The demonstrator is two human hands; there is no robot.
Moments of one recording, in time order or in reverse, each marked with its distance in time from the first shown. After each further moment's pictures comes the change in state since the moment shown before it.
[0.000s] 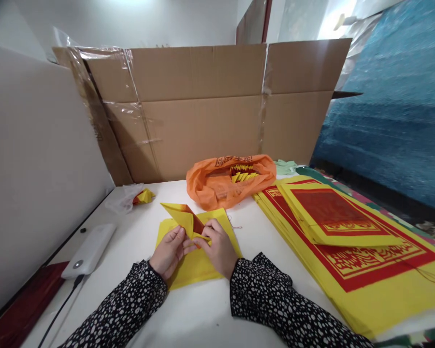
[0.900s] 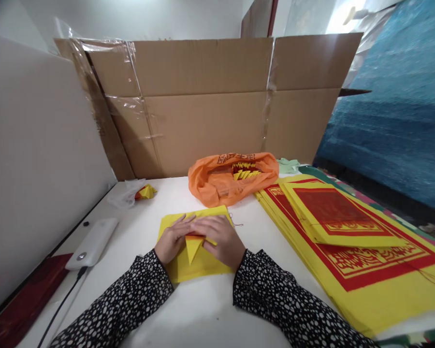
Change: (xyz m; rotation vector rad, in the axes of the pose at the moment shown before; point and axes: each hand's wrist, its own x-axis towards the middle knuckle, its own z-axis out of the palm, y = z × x) left_hand 0.023 0.011 -0.038 1.084 -0.349 0.572; right_hand 0.005 0.000 -0.030 -0.108 -0.134 -0.407
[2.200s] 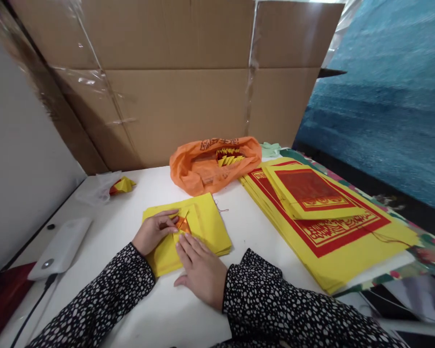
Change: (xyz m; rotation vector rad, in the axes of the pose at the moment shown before) left_hand 0.006 -0.011 -0.003 -0.249 0.079 -0.364; right_hand -0.061 -0.049 0.047 -0.330 -0.392 0.176
